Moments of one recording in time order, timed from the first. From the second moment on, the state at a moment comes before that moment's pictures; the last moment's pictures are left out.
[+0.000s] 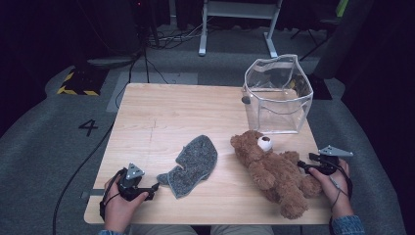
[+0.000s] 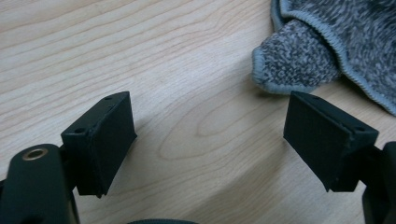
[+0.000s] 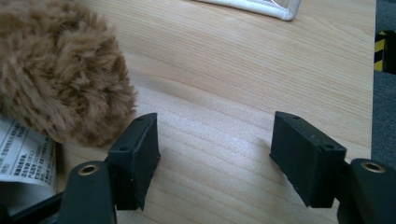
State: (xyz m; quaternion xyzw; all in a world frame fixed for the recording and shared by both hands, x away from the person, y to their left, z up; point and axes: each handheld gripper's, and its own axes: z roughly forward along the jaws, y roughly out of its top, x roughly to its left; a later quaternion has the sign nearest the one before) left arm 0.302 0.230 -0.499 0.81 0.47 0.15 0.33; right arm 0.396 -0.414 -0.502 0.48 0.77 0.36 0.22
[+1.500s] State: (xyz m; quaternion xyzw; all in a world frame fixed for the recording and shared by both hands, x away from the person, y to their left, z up) left arm 0.285 0.190 -0.449 0.81 0.42 0.17 0.37; right arm 0.342 -0.294 -0.436 0.36 0.85 0.38 0.05
